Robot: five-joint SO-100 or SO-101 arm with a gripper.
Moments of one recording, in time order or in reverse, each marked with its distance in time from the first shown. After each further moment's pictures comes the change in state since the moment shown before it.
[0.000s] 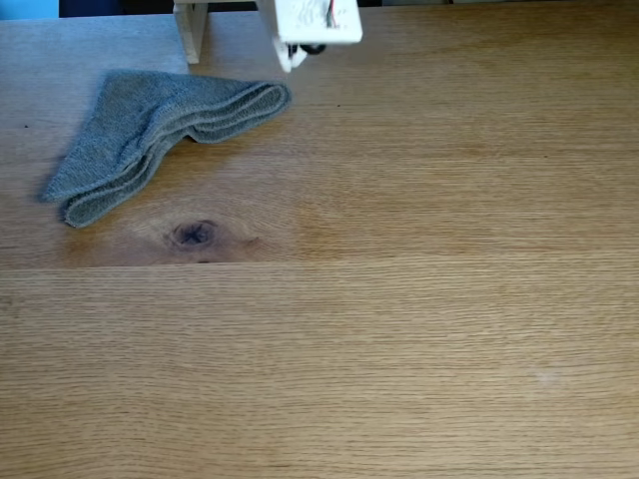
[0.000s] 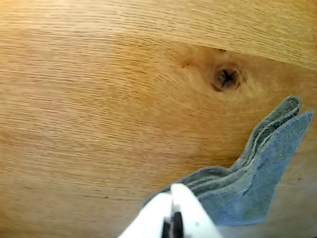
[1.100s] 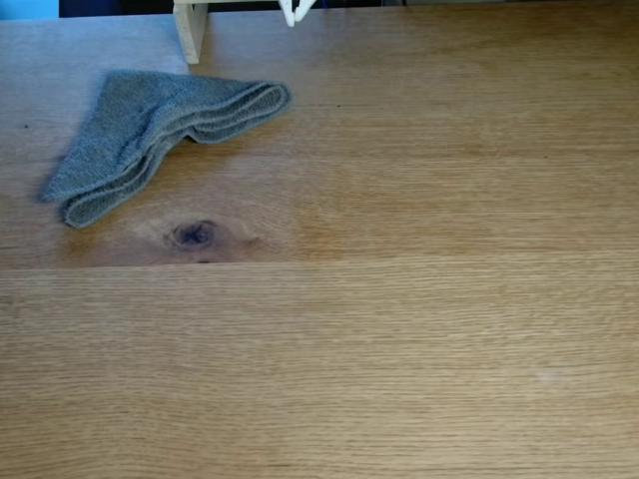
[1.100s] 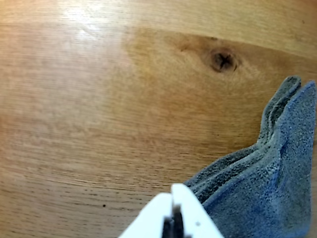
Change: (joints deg) arm 2.1 91.4 89.9 -12.1 -1.7
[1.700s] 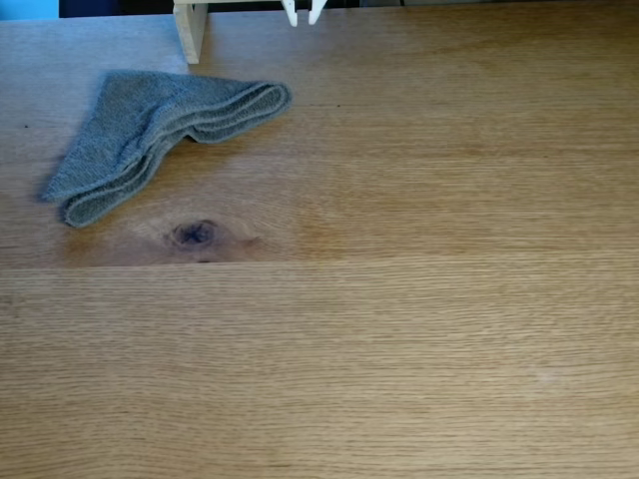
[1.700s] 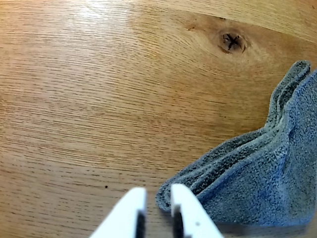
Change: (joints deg) arm -0.6 1.1 0.0 6.2 0.0
